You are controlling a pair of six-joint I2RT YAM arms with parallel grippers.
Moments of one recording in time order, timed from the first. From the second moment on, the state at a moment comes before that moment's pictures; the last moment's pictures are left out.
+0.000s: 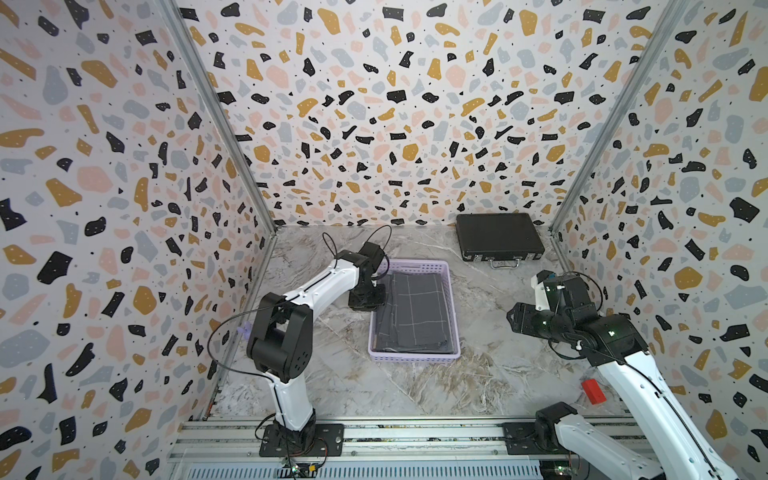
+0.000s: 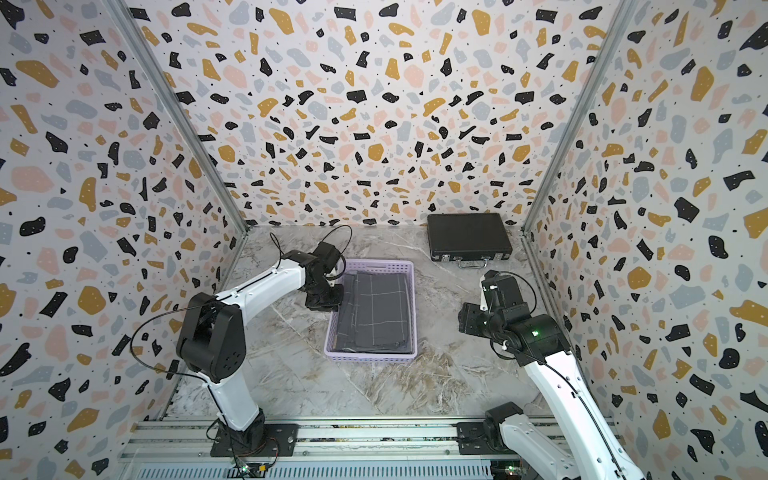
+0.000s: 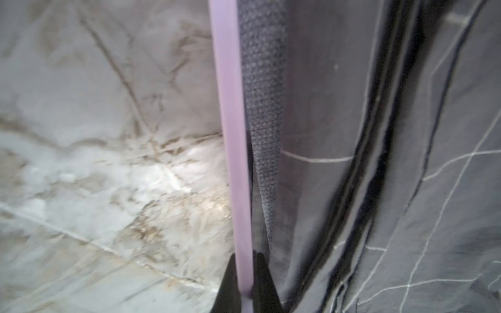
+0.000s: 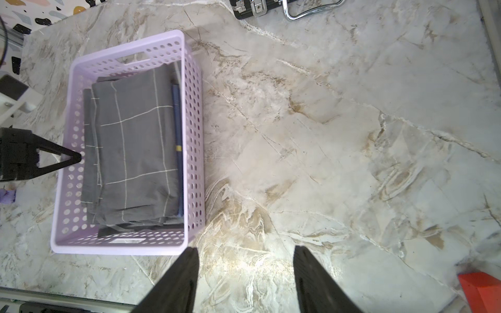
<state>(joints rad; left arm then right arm) -0.42 1.81 1.41 -1.02 0.11 -0.39 0.35 0.89 1.08 -1.09 -0.01 0.47</state>
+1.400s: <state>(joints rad) -0.12 0.98 0.49 -0.06 -0.26 0.02 0.35 0.85 0.60 -0.25 0.12 -0.08</state>
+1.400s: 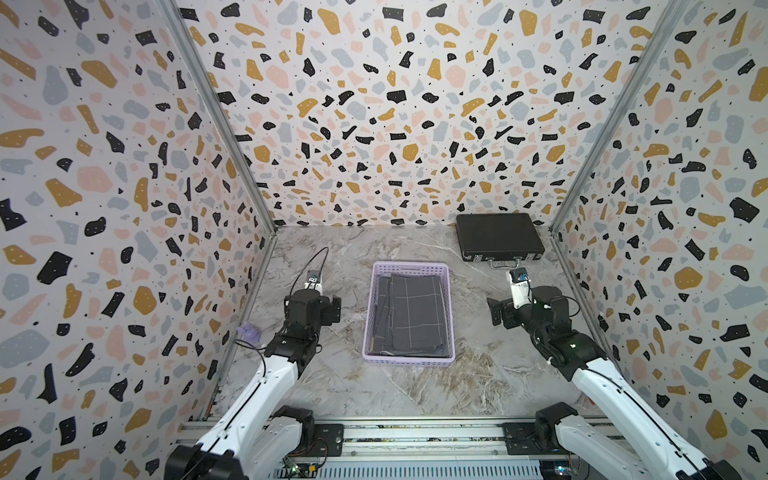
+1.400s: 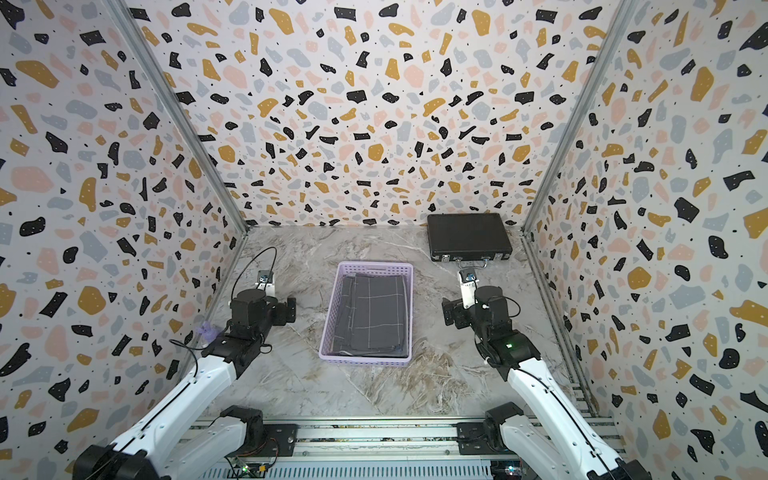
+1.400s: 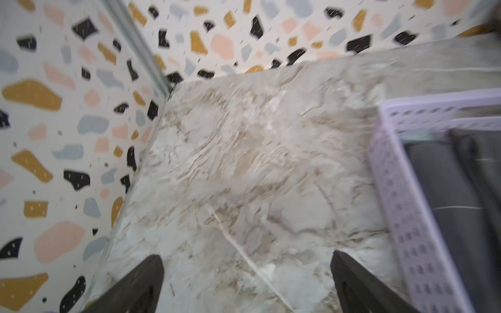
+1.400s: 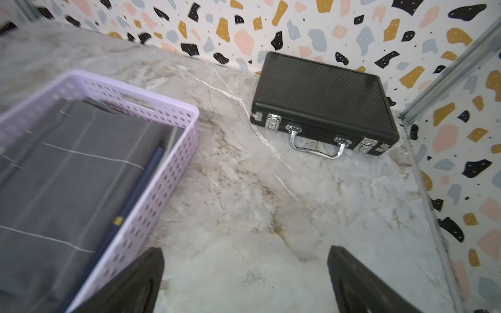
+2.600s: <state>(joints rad) -0.07 1.41 0.32 0.68 -0.11 0.03 0.09 1.54 0.33 0.82 0.27 -0.11</state>
